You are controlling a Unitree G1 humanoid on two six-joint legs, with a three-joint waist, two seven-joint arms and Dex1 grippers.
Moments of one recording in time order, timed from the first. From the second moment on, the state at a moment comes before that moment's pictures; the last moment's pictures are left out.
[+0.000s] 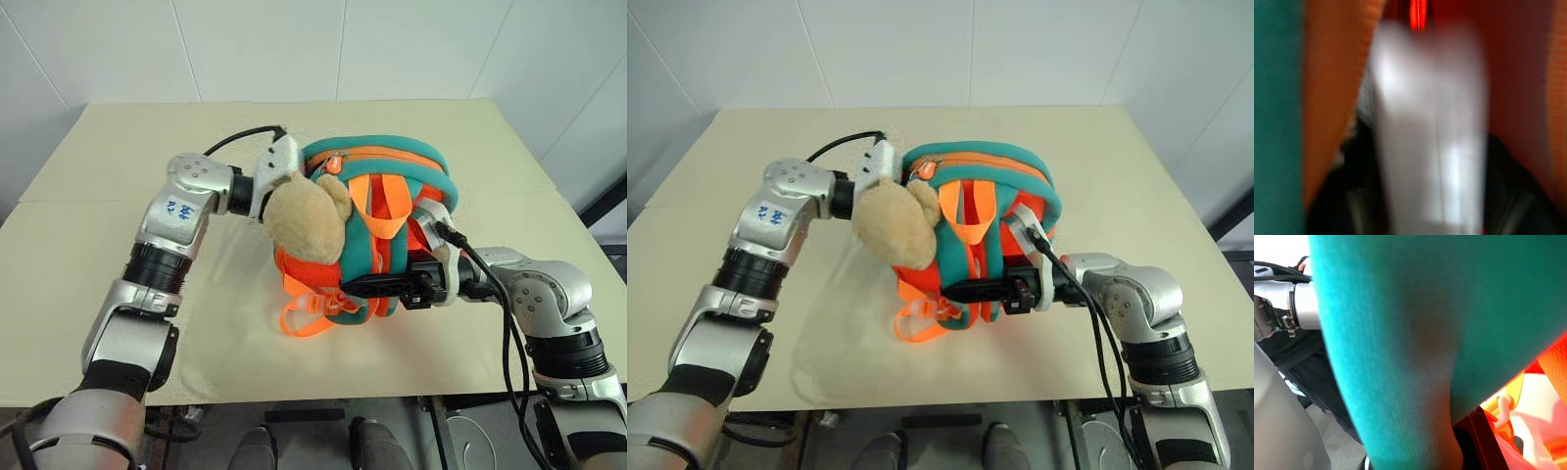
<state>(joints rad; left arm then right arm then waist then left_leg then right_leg) -1.05 0.55 -0.16 0.36 -0.22 0.34 -1.22 -0.62 -0.60 0.03 -0.17 0.90 1.00 1.17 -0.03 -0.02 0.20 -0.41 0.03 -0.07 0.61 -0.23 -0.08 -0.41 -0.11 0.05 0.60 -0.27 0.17</state>
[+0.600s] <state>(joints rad) -0.77 0.94 0.12 -0.08 -0.55 0.67 -1.39 -0.62 -0.59 0.02 -0.15 0.89 0.98 1.14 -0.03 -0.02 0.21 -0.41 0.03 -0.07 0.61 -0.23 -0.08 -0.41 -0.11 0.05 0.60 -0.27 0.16</state>
